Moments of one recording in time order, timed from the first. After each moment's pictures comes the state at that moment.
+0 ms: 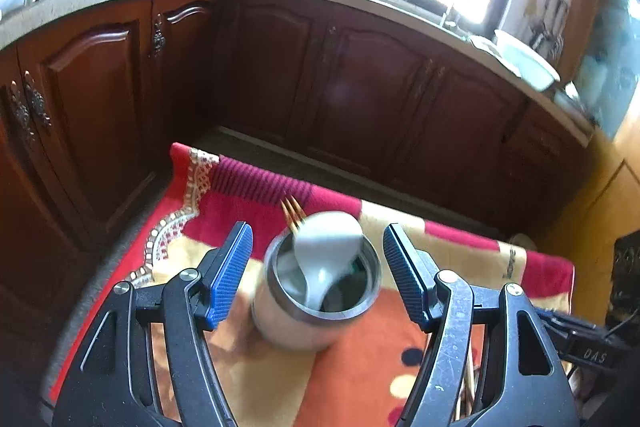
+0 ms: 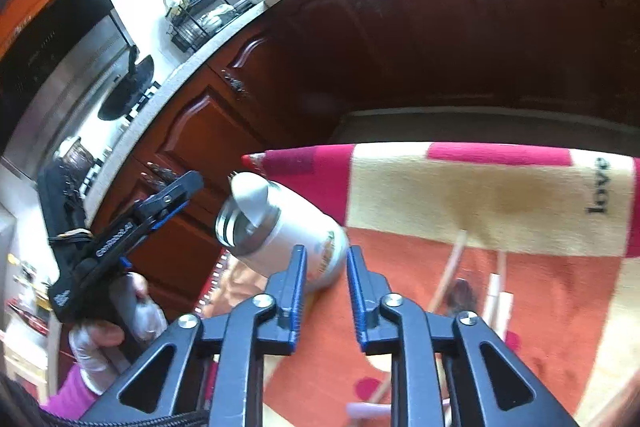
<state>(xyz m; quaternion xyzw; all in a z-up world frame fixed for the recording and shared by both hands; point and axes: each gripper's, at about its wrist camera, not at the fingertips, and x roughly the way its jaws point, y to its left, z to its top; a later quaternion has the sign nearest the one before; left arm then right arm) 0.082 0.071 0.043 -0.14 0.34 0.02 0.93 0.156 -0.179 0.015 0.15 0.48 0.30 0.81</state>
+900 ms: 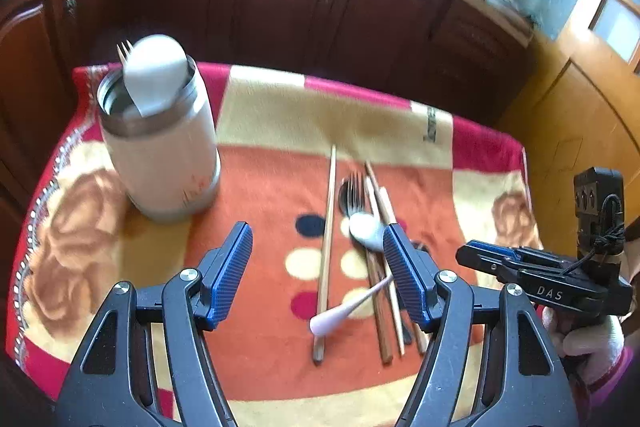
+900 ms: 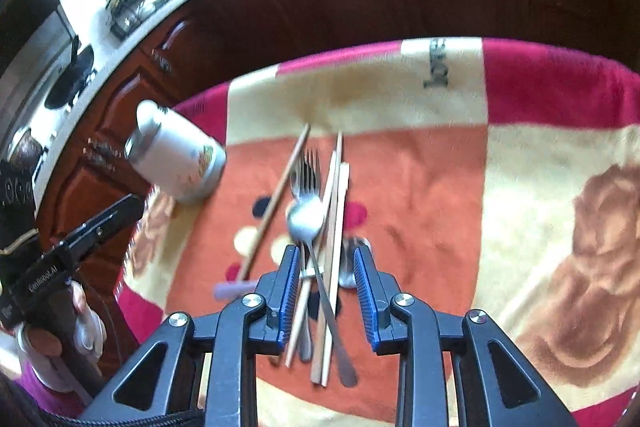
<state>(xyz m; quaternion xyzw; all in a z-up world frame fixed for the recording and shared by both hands) 0.030 -0.046 -0.013 -0.09 0.45 -0.11 0.88 0.084 -0.294 -0.044 0.13 0.54 0.21 0.81</state>
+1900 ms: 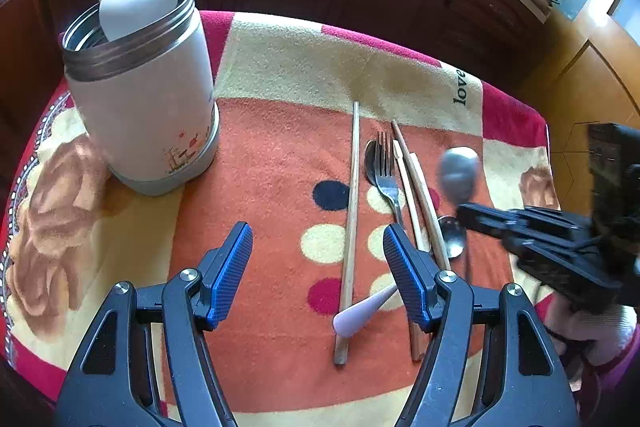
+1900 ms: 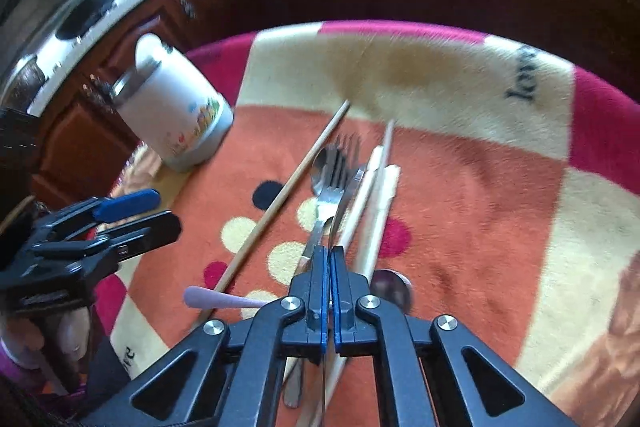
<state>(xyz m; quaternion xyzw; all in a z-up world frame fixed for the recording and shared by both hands) 0.054 -0.042 -0.054 -0.09 0.50 -0.10 0.86 0.112 -0.250 -0.070 0.04 0.53 0.26 0.81</state>
